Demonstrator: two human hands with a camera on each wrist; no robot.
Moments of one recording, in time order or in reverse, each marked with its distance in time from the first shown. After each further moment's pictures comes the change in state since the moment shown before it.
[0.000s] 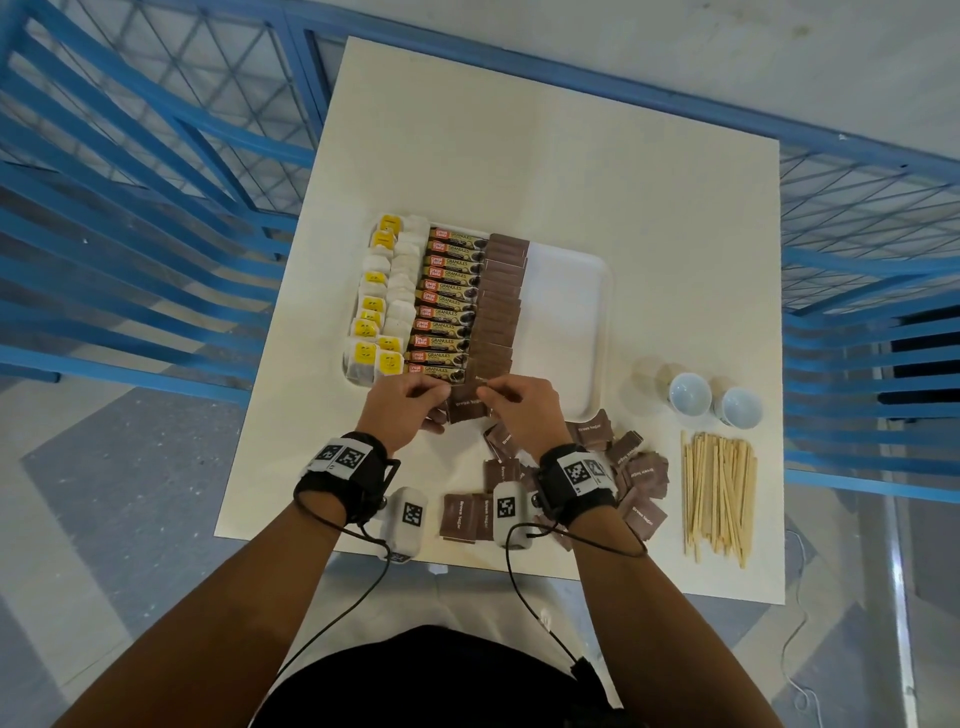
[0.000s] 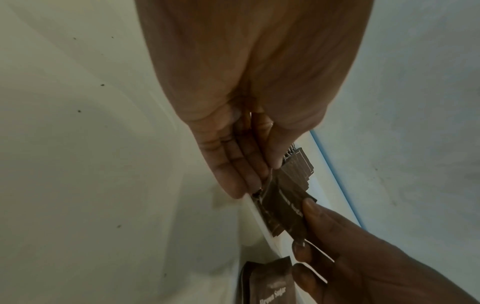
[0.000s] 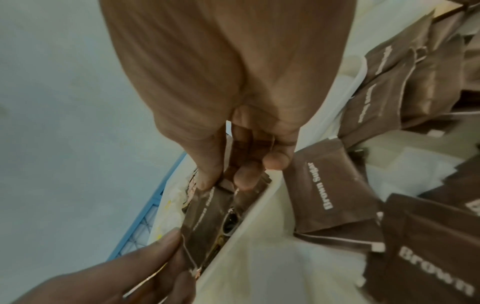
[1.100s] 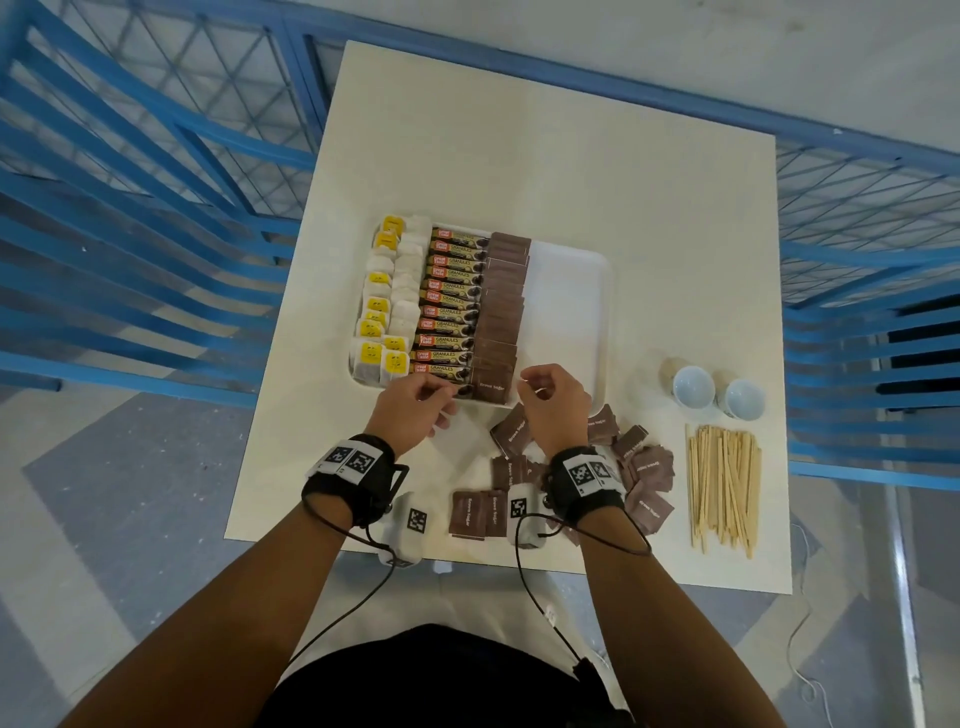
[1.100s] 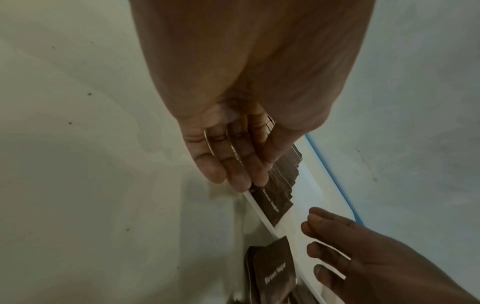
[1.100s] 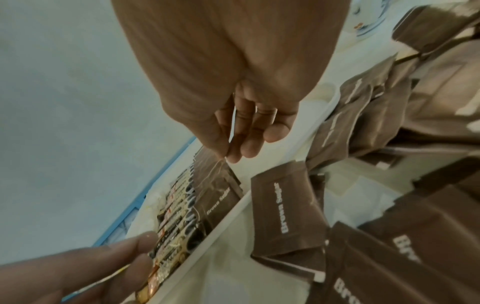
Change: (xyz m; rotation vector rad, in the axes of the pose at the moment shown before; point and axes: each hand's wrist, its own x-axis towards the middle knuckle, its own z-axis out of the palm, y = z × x) left_hand -0.009 0.006 -0.002 0.153 -0.029 0.033; right_hand -0.004 0.015 -0.007 -0.030 0.317 0.034
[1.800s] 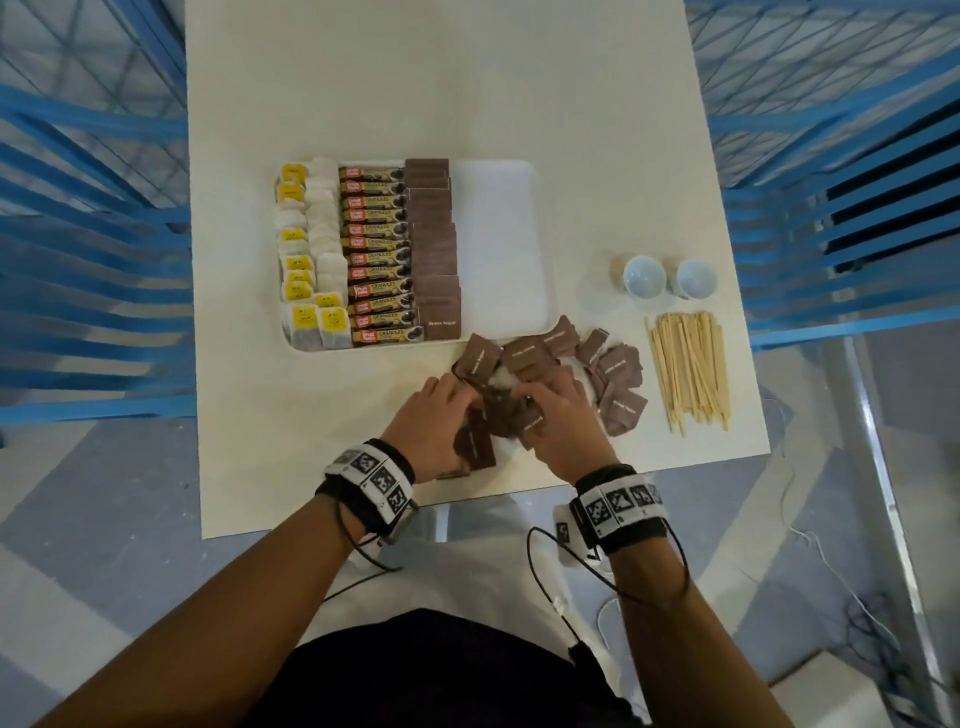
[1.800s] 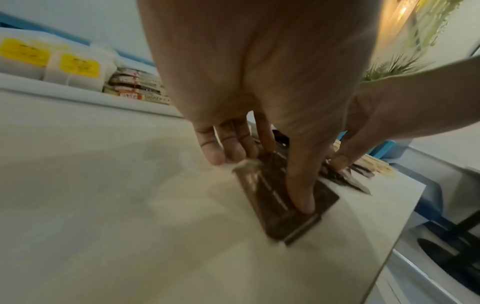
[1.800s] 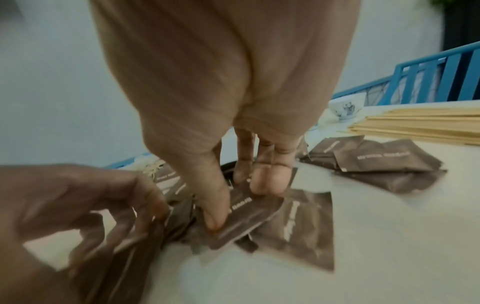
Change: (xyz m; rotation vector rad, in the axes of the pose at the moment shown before) left_hand -0.044 -0.036 0.063 1.050 -0.471 0.461; right_hand -0.103 0.075 -0.045 -0.452 -0.243 -0.125
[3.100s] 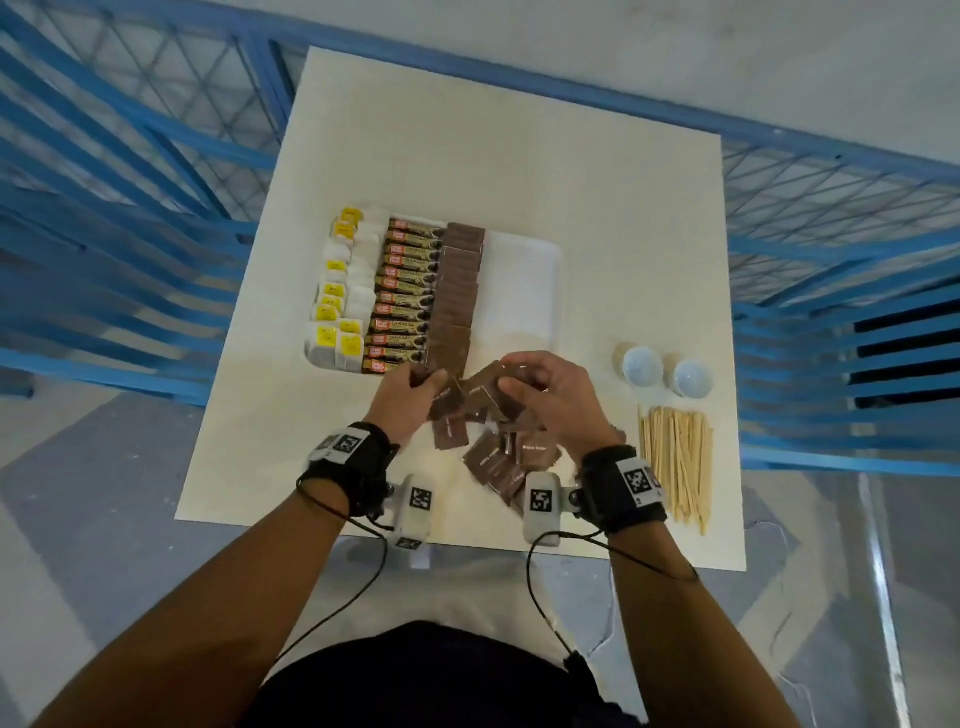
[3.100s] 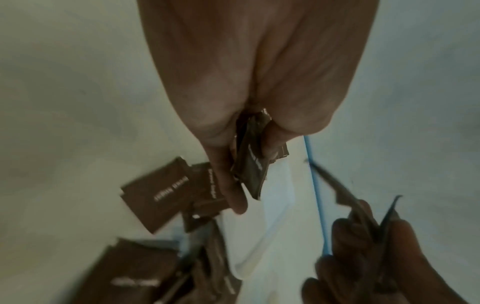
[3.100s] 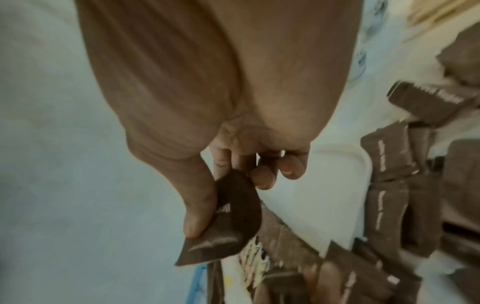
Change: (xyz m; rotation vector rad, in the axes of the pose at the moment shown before) left_hand 0.027 0.003 -0.048 -1.397 0.495 -0.519; right_hand 0.059 -0.040 -0.099 0.798 -0.061 -0.080
